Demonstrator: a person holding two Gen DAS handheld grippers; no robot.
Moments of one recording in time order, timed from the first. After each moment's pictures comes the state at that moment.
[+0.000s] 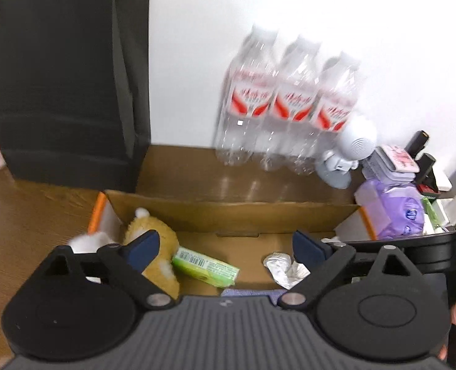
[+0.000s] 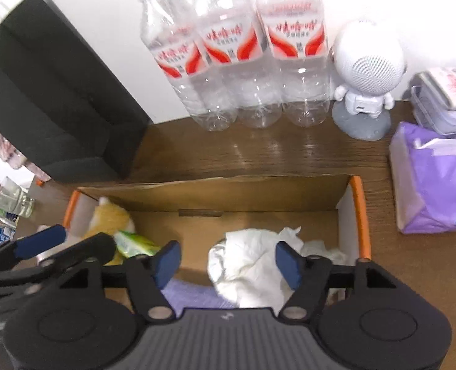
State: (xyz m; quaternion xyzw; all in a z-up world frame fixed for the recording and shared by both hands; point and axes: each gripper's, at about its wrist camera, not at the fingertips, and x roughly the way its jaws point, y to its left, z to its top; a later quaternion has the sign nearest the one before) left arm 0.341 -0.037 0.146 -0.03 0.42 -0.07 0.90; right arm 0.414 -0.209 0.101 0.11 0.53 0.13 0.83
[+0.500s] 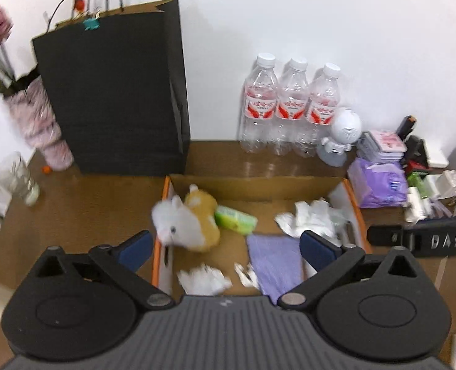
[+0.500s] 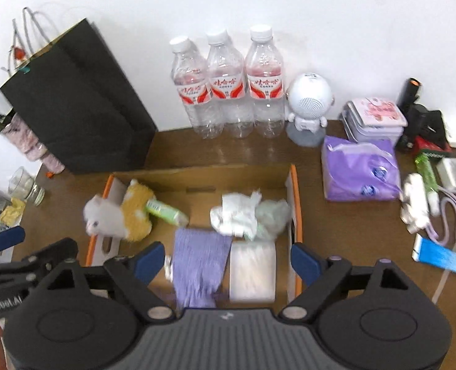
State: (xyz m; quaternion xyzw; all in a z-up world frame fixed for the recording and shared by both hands) left arm 0.256 -0.024 0.255 0.00 0.46 -0.04 0.89; right arm 0.307 -0.219 0.232 0.07 0.53 0.08 0.84
